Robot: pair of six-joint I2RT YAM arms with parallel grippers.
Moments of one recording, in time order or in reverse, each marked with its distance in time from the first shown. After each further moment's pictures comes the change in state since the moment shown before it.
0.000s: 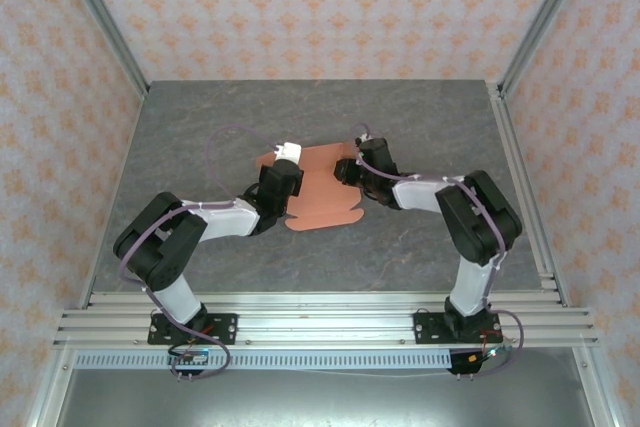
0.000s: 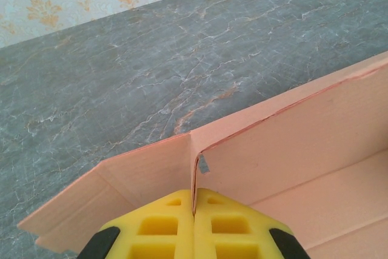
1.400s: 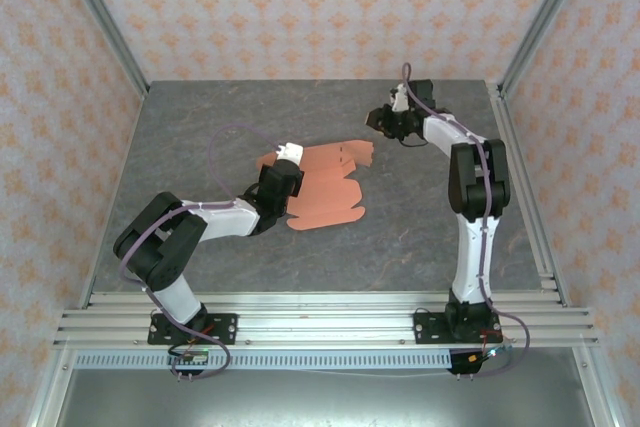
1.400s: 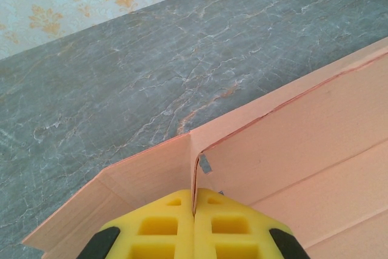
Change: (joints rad) left arm 0.000 0.000 0.000 0.000 -0.005 0.051; right arm -0.370 0.381 0.718 -0.536 -0.481 -0.106
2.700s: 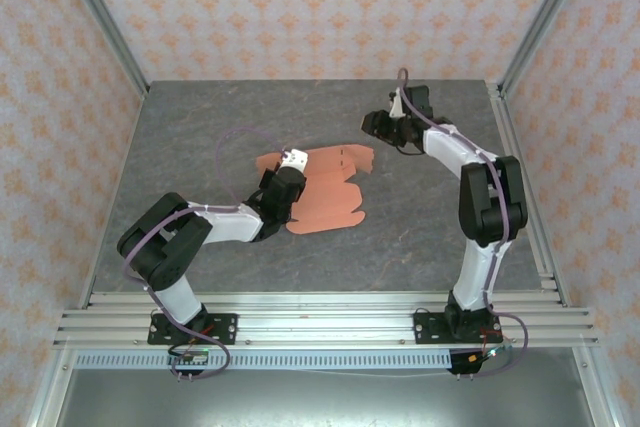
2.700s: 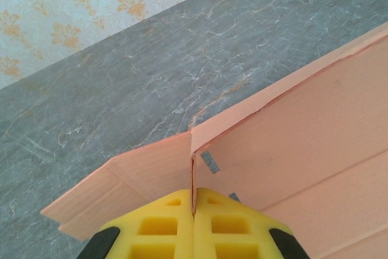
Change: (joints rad) left arm -0.045 0.015 -0.034 0.063 -0.095 0.088; right arm 0.084 -0.281 -0.210 0.016 0.234 0.005
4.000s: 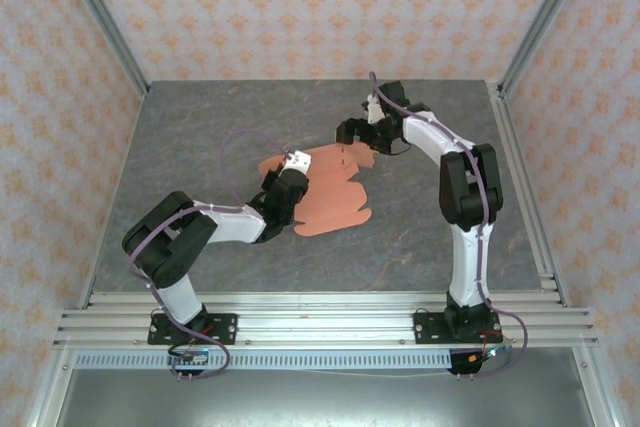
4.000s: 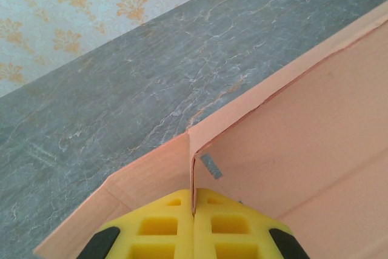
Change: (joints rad) left arm -0.018 0.027 0.003 0.027 -0.027 0.025; right arm 0.064 0.193 0.222 -0.323 -0.089 -0.183
